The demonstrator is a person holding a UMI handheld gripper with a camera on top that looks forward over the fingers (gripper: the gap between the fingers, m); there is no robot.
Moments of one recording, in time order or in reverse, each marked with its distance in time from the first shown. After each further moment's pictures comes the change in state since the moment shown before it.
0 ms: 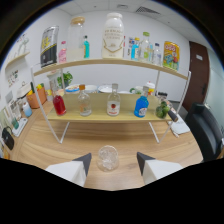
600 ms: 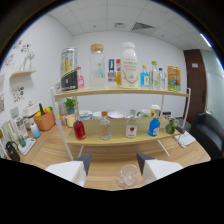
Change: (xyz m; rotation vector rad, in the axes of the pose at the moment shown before) arm -0.061 -0.048 -0.020 0.292 -0.032 0.061
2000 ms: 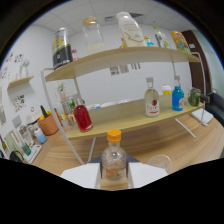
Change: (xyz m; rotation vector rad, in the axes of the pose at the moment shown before) arm -0.050 0.058 0.076 -0.039 -0.105 0.170
